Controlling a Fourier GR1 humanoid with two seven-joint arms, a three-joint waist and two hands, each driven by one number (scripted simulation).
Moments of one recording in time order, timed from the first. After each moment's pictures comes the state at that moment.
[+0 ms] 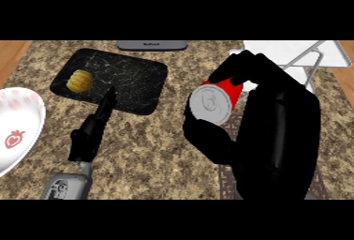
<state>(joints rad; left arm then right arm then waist) -0.14 0.11 -0.09 -1.46 -0.11 0.04 0.02 -0.72 -0.01 0.46 -2.00 1.27 0.03 1.16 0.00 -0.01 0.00</state>
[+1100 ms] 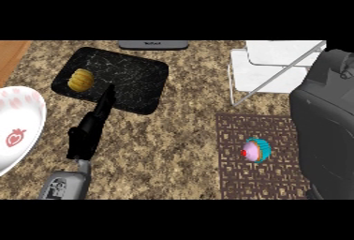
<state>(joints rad) -0.16 0.10 -0.07 -1.47 -0.12 0.02 0.04 -1.01 -0.15 0.01 -1.73 1.27 0.17 0.96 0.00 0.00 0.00</state>
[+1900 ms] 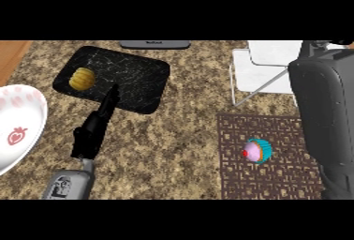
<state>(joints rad) -0.17 0.08 -0.07 -1.45 -0.13 0.01 0.02 -0.98 -0.23 -0.08 -1.38 1.27 -0.20 0.70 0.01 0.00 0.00</state>
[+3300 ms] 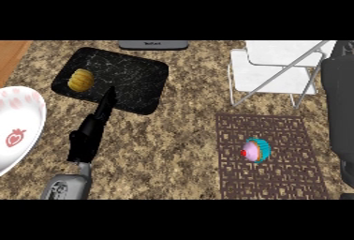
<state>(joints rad) -0.13 0.08 -0.06 -1.49 -0.15 0.00 0.03 -0.92 -0.31 -0.26 -1.18 1.11 -0.49 0.65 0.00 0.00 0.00</state>
